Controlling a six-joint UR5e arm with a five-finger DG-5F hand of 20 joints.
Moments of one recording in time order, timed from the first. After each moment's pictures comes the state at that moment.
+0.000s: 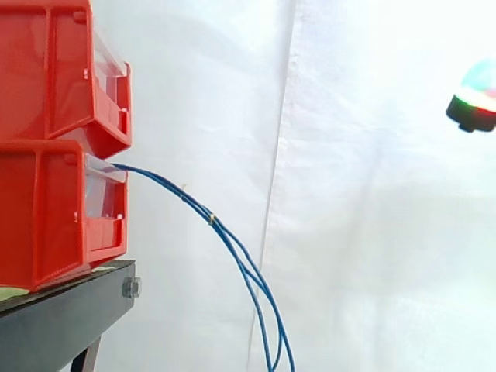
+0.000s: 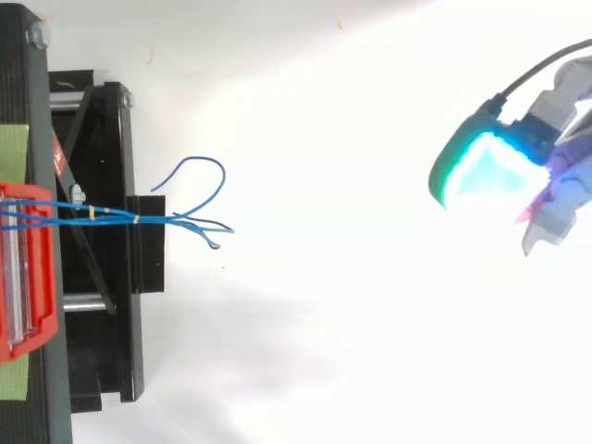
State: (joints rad) arm 0.20 -1.74 -1.70 -2.86 -1.14 -0.30
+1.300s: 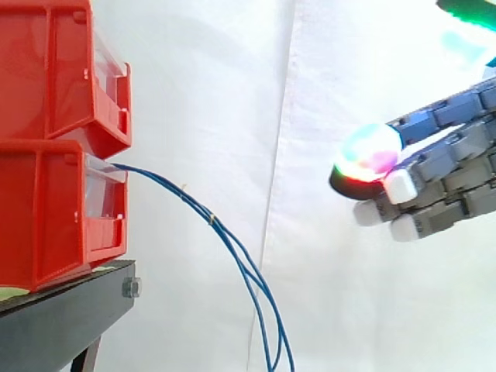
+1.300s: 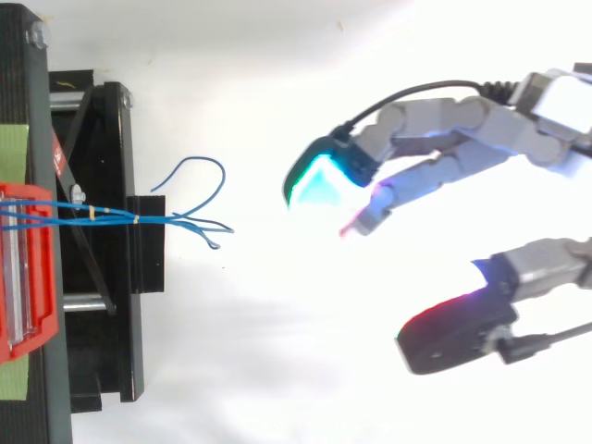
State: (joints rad) arm 0.25 -1.97 -1.55 -2.69 -0.99 -0.35
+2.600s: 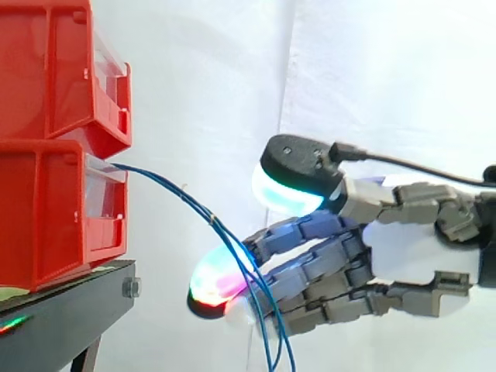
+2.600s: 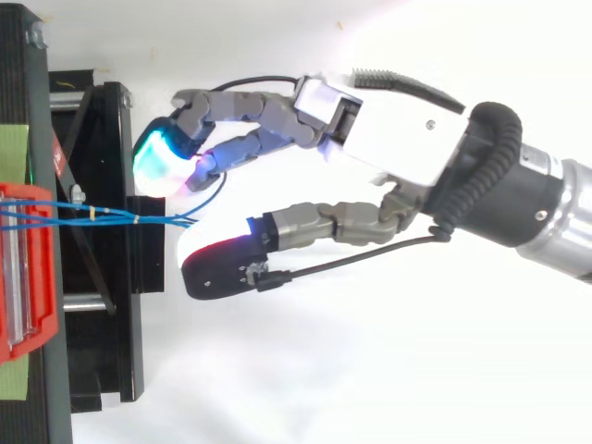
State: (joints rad) arm 0.18 -2.30 -1.30 -2.58 -1.02 -0.39
